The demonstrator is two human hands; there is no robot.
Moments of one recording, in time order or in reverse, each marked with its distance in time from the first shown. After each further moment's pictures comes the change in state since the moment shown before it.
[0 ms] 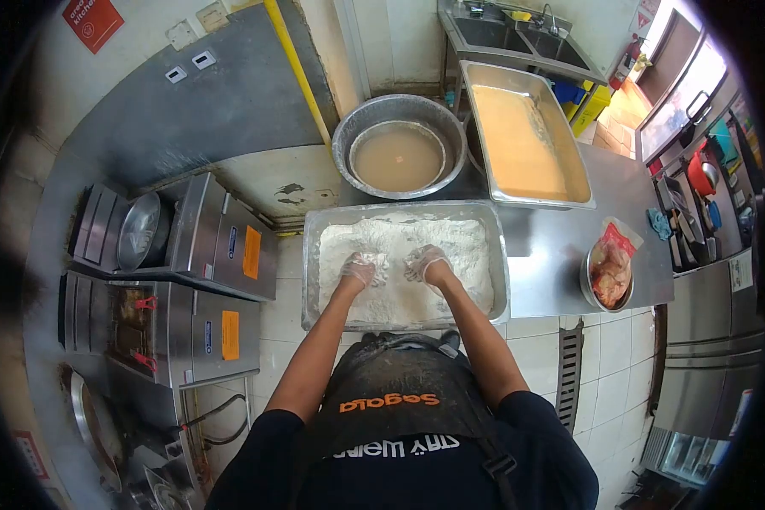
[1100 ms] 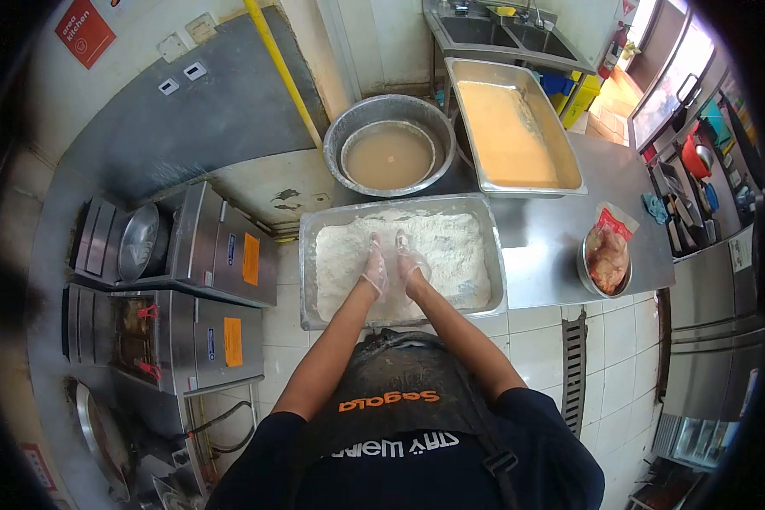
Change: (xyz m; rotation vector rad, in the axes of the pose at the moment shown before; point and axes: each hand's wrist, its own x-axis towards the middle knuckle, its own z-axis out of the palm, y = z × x) left_hand 0.000 0.075 -0.037 -2.279 -0.104 -0.296; right_hand 0.002 -0.062 0.033 1.496 -0.060 0.526
